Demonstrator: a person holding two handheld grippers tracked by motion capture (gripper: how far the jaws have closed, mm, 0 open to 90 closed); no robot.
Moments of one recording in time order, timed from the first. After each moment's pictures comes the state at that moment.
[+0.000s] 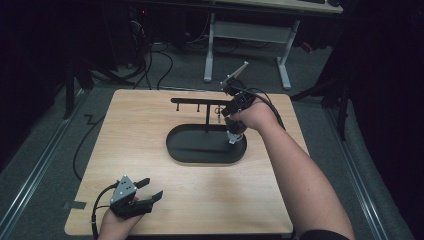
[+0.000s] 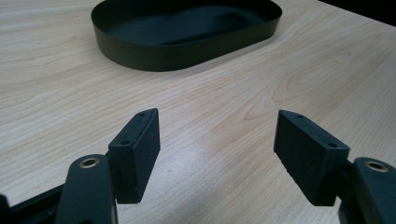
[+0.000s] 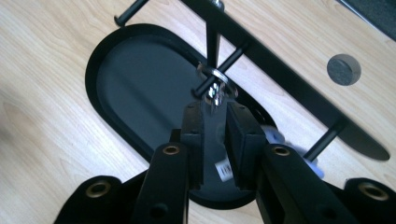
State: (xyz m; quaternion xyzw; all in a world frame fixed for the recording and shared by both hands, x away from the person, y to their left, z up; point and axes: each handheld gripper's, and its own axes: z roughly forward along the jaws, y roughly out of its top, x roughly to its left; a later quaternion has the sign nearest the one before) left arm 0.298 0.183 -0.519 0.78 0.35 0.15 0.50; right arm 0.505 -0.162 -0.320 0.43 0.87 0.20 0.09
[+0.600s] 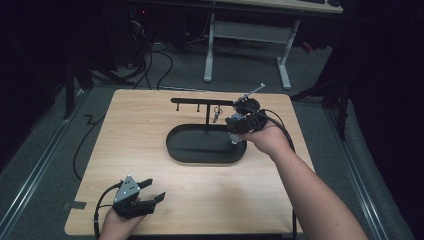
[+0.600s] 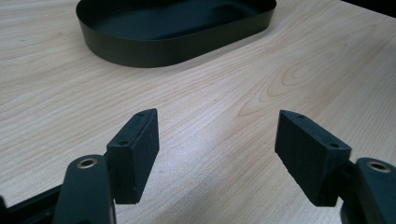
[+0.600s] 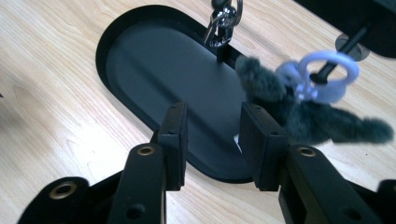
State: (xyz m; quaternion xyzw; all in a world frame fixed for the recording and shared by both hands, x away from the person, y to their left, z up) left arm 0.300 0.178 -0.521 0.79 0.34 0.15 0.49; right arm 0.448 -0.189 -0.342 0.44 0.86 0.25 0.11
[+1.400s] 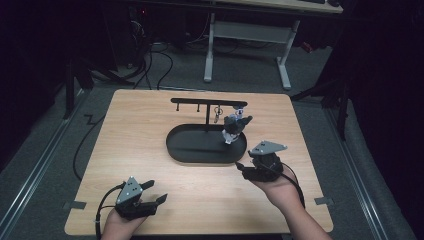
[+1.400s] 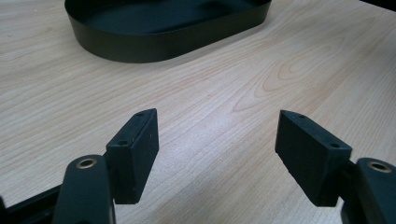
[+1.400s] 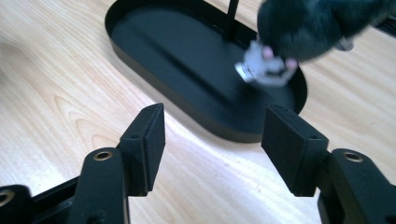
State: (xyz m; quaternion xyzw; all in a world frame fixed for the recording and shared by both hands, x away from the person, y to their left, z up) left arm 0.298 0.173 -0.524 0.79 0.34 0.14 0.49; right arm 0.339 -0.227 -0.420 0.39 0.83 0.34 0.21
